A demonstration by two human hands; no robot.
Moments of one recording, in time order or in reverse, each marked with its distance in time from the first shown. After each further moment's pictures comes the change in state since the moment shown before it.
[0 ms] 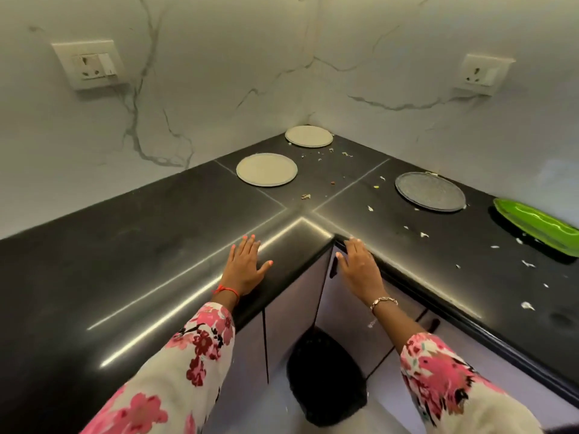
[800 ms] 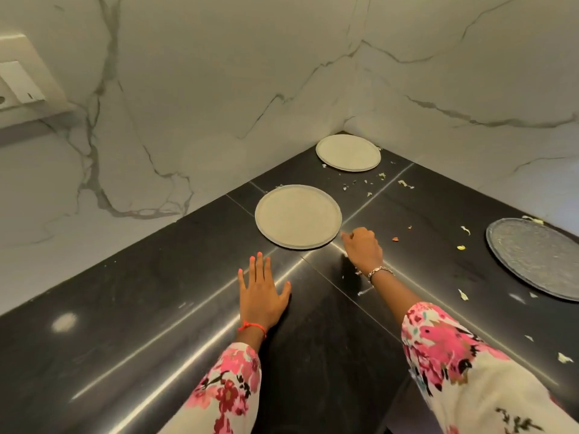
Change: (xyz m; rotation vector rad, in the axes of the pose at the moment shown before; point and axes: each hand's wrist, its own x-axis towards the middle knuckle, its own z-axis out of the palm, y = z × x) left_hand 0.237 -0.090 0.029 0.037 0.001 -0.203; right_hand 0.342 -0.080 0.084 0.215 -0.129 0.395
